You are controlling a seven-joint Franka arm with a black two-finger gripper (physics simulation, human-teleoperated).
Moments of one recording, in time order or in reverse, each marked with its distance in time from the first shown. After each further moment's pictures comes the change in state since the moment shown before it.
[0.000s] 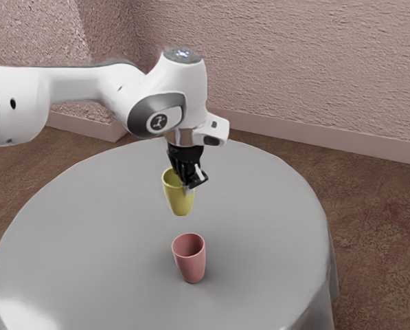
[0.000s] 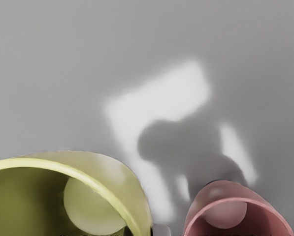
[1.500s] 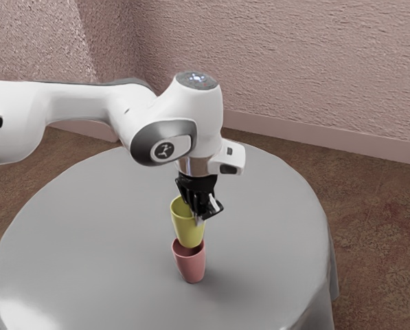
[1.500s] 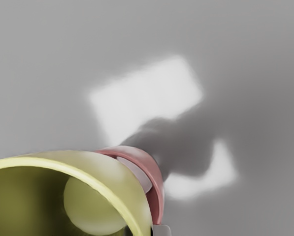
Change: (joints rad) arm 0.051 -0.075 -0.174 -0.129 -0.041 0.022 -0.185
